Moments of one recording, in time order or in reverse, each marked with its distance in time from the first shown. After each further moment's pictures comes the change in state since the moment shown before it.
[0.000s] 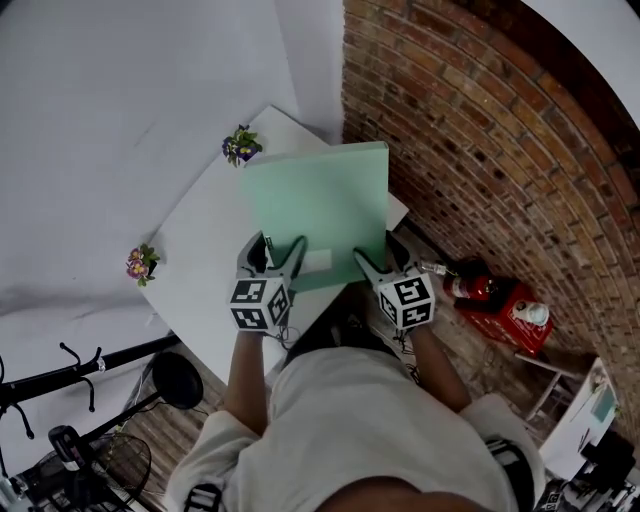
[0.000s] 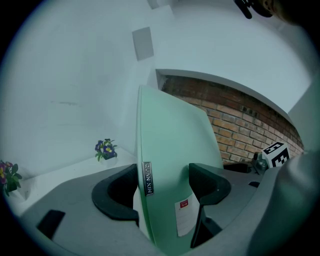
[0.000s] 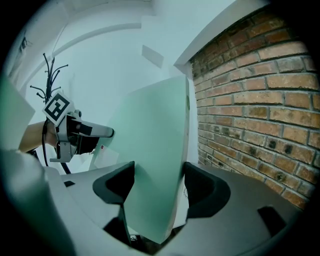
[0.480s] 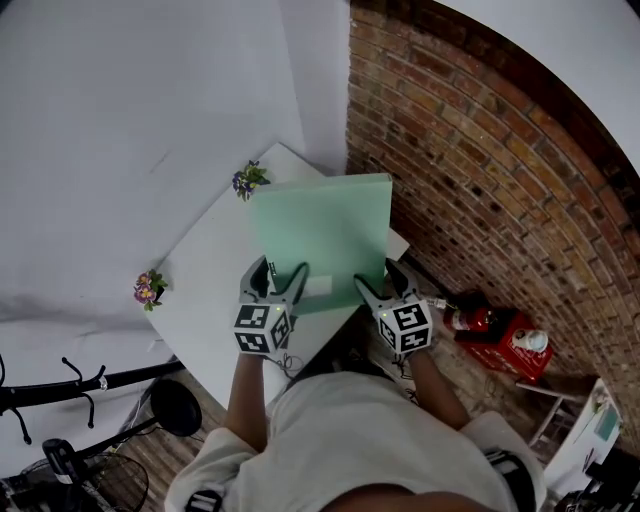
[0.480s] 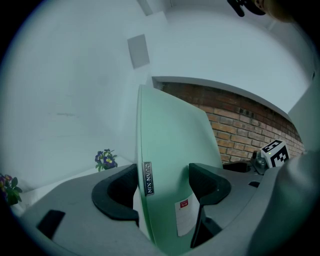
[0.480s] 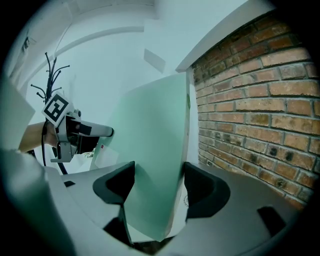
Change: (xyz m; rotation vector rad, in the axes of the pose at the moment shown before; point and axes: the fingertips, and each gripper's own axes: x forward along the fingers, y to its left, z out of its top) left arm -0.006 0.006 0.022 0.053 -0.057 -0.011; right arm 0.004 0.004 0.020 -0.021 -0.041 -0.011
